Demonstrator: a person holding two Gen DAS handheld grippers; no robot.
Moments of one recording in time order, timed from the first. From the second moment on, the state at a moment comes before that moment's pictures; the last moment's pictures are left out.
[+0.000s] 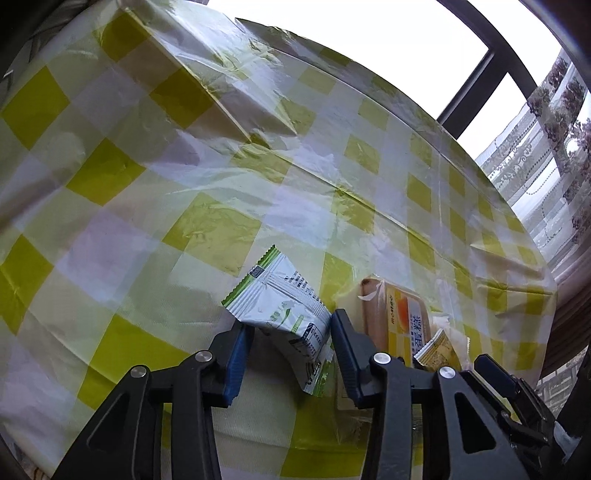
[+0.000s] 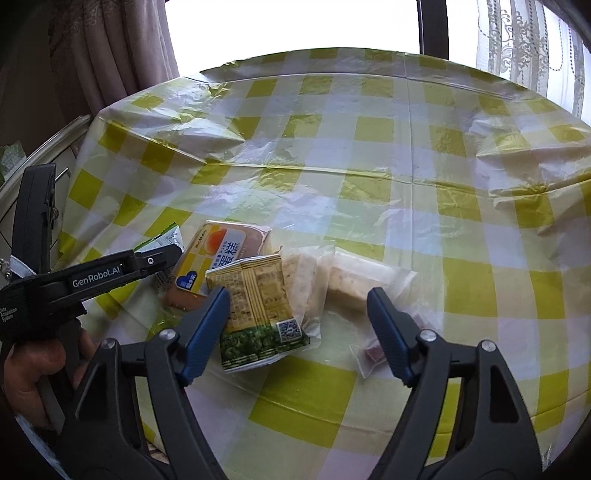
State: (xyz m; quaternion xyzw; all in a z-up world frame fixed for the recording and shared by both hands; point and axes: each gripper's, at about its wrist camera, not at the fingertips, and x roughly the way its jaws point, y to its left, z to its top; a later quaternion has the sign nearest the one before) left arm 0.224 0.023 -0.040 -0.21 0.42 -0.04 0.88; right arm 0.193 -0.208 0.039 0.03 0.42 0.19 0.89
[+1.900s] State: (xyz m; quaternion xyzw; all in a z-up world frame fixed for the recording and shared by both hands) left arm 0.121 0.014 0.019 -0.18 0.32 -0.01 0.93; right arm 0.133 -0.228 0.064 0.05 0.39 0.18 0.90
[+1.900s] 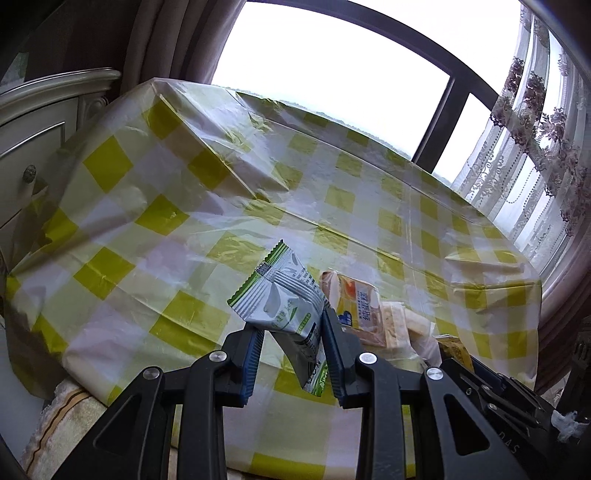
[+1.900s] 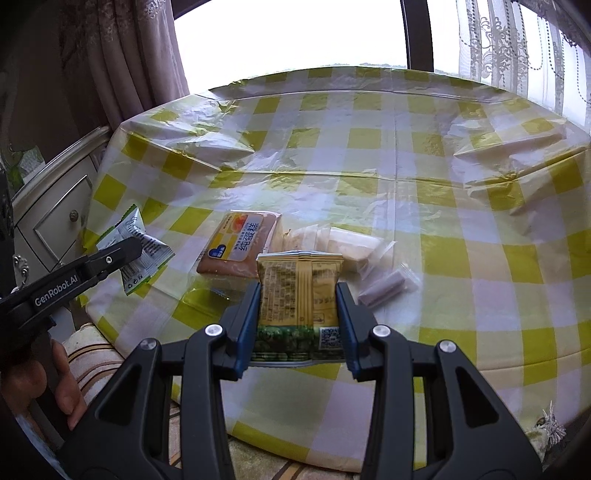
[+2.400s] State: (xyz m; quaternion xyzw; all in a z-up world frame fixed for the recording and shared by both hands) left arm 0.083 -0.066 0.046 -0.13 0.33 -0.10 0.93; right arm 0.088 -0.284 0.079 0.08 0.39 0.14 0.91
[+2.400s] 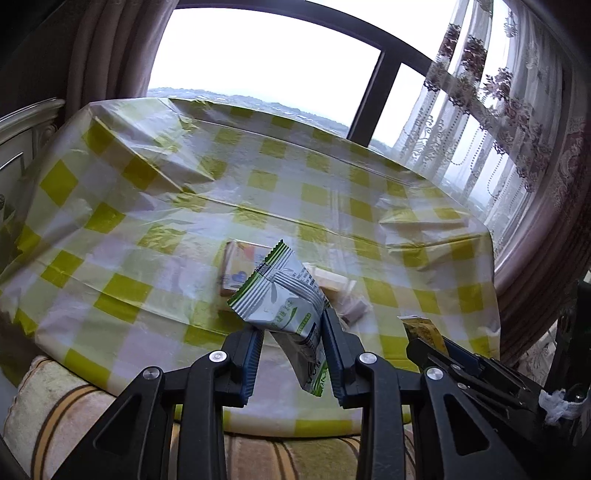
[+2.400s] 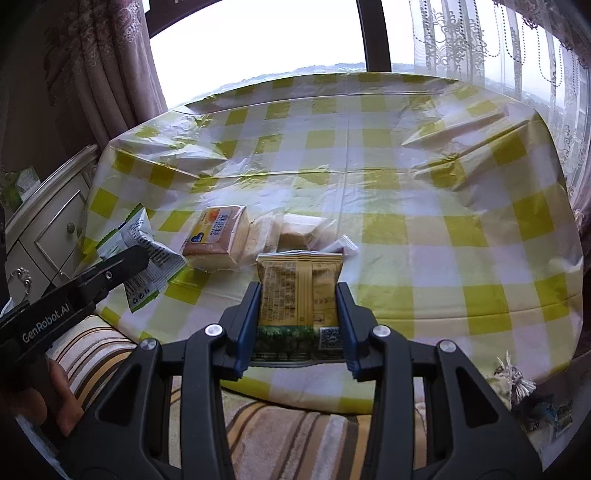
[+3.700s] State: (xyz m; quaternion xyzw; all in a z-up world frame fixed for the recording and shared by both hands) left arm -0.010 -0.348 0.054 0.07 0.38 -0.39 0.83; right arm -0.071 -0.594 0.051 0.10 0.39 -0.26 0.88
